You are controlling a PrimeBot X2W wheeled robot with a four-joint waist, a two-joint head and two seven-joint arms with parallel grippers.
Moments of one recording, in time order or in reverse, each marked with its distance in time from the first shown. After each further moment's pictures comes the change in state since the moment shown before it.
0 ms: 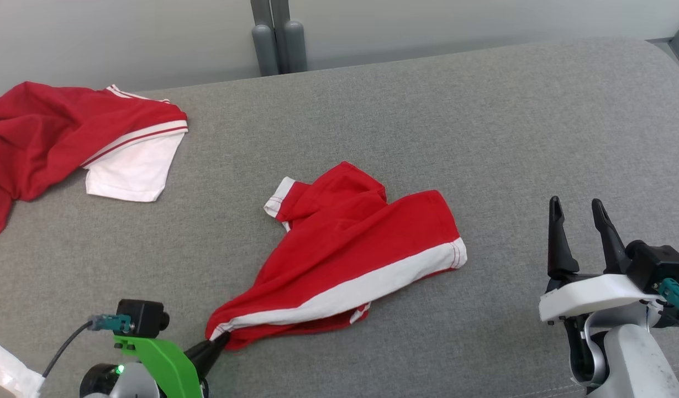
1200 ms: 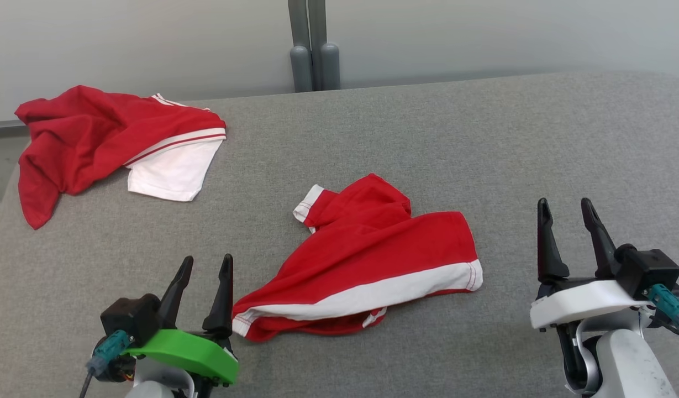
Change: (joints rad) left arm -0.035 -0.180 0.050 0.052 0.241 0.179 -0.605; right arm 0.028 0.000 0.036 -0.059 -0.030 0.000 0.000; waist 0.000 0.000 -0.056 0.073
